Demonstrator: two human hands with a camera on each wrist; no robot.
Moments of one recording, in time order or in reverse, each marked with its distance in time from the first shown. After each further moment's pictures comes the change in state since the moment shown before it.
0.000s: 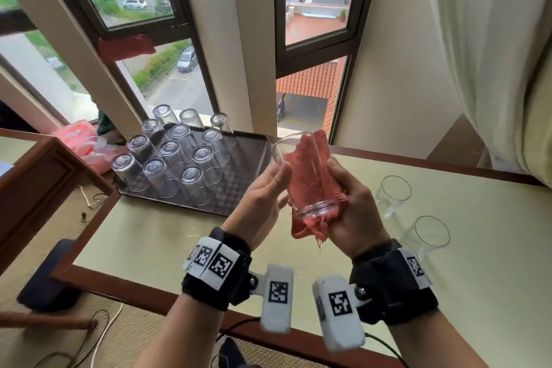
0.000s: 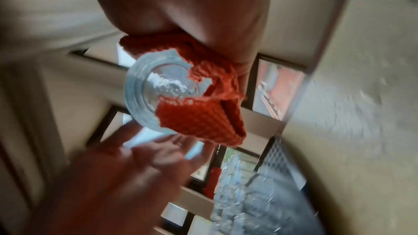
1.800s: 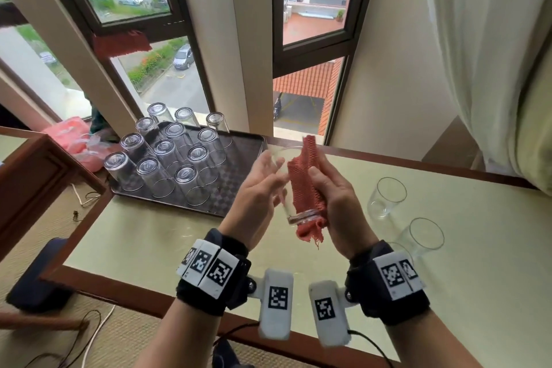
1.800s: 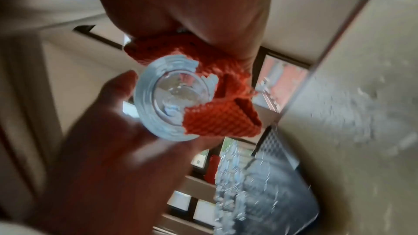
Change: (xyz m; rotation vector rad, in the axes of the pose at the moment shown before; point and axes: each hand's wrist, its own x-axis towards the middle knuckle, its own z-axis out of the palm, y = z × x) left_hand 0.005 0.002 0.002 -0.068 0.103 -0.003; right_hand 0.009 0.009 -0.001 -0.384 0.087 -0.067
